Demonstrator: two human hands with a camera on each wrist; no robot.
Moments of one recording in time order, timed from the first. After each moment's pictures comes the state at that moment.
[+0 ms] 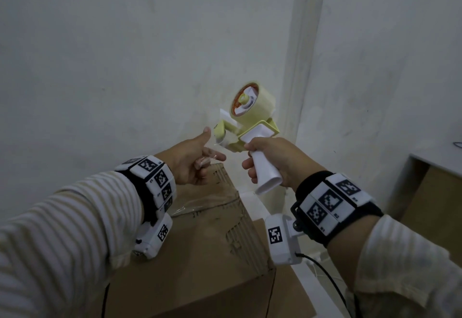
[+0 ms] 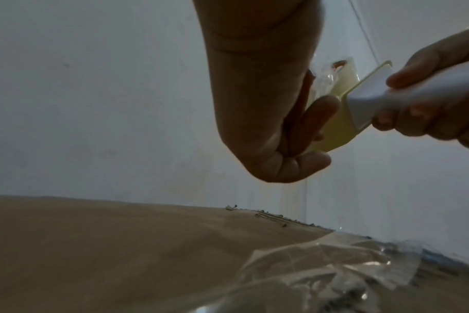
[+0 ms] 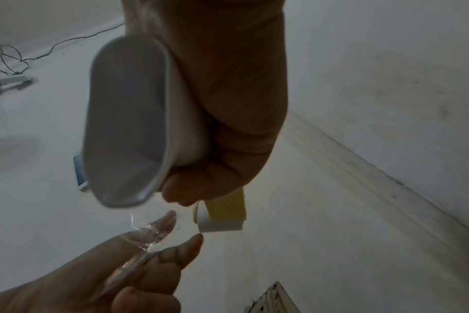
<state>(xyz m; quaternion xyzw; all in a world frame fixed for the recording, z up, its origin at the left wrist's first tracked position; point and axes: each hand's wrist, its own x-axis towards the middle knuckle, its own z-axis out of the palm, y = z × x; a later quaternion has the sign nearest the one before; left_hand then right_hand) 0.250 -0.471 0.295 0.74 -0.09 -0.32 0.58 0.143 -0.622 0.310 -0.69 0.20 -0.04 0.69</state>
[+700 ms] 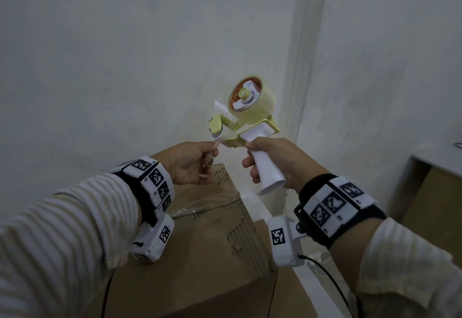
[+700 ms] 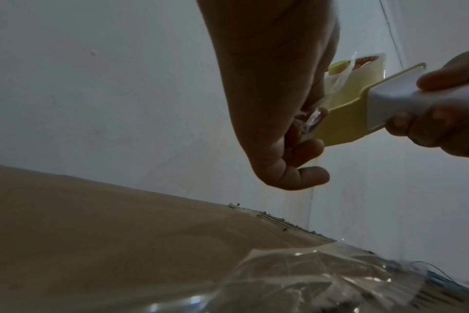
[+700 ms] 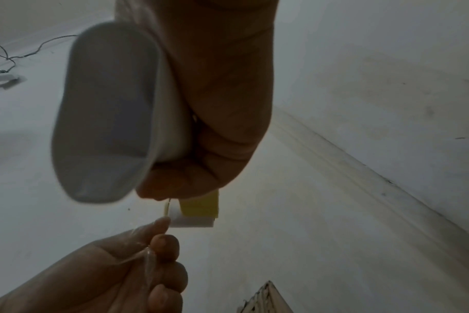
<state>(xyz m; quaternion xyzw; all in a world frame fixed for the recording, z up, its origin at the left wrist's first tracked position) 0.251 -0.466 0.293 0.70 -0.12 -0.34 0.61 0.141 -0.624 0.307 -0.68 0.15 -0.05 0.71</state>
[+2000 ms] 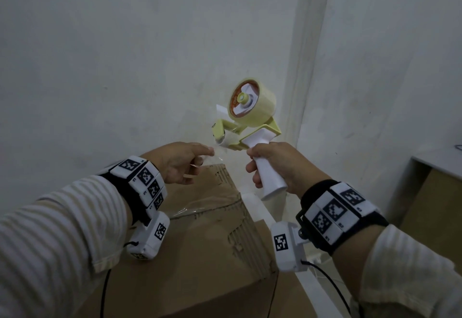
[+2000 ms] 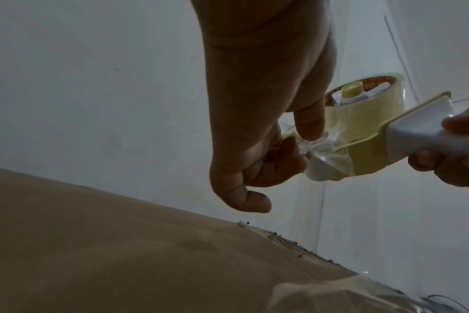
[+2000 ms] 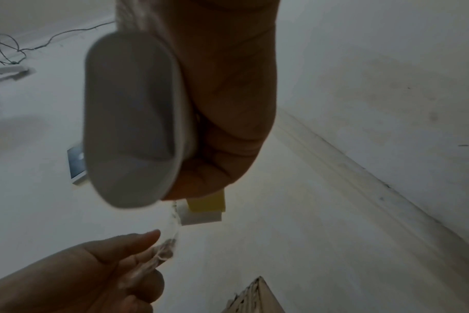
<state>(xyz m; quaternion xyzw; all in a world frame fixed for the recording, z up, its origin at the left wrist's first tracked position) 0.250 -0.452 0.300 0.77 -0.05 -0.30 0.57 0.138 -0.623 0.302 -0.71 0.16 -0.07 0.69</state>
